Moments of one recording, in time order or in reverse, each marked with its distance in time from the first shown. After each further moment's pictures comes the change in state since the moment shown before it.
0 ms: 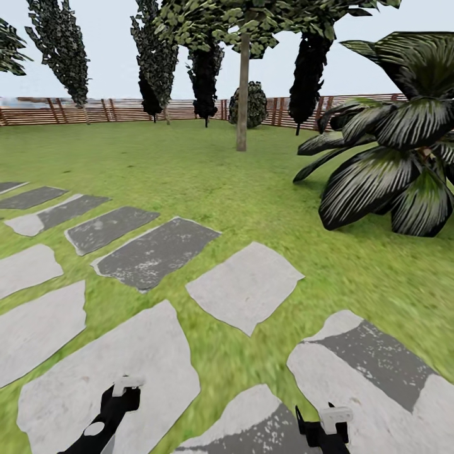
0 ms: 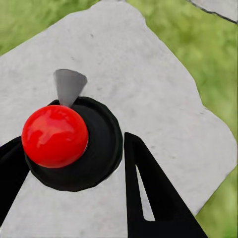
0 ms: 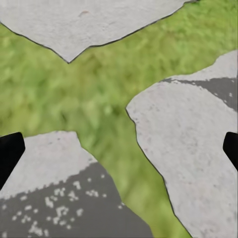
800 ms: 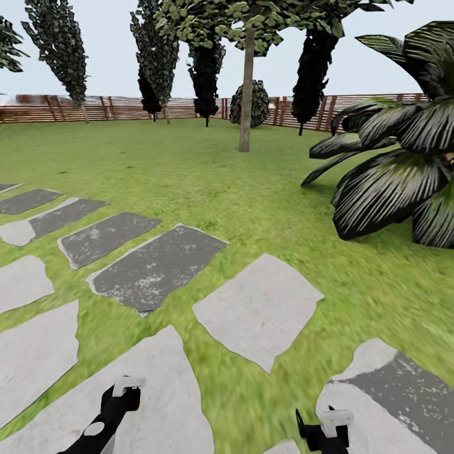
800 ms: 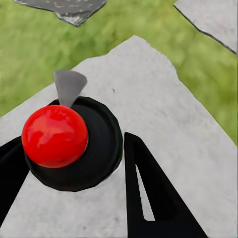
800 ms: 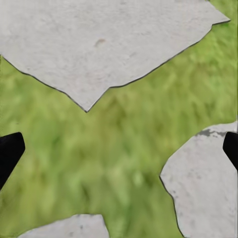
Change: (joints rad) left arm 0.000 0.000 0.000 0.000 0.000 0.000 -0.002; right arm 0.000 0.000 -0.001 0.019 -0.001 0.000 0.000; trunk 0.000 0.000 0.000
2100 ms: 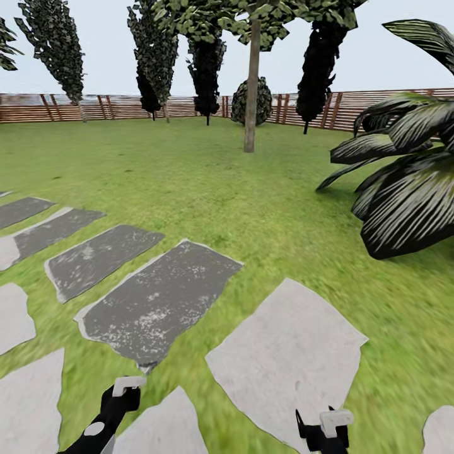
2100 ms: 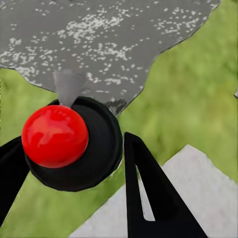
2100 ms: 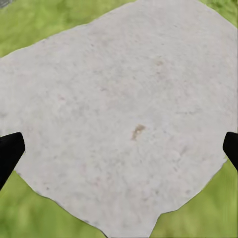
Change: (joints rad) left arm 0.000 0.000 0.001 0.000 0.000 -0.001 0.000; right arm 0.000 0.000 0.001 0.001 0.000 0.000 0.001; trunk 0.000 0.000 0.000
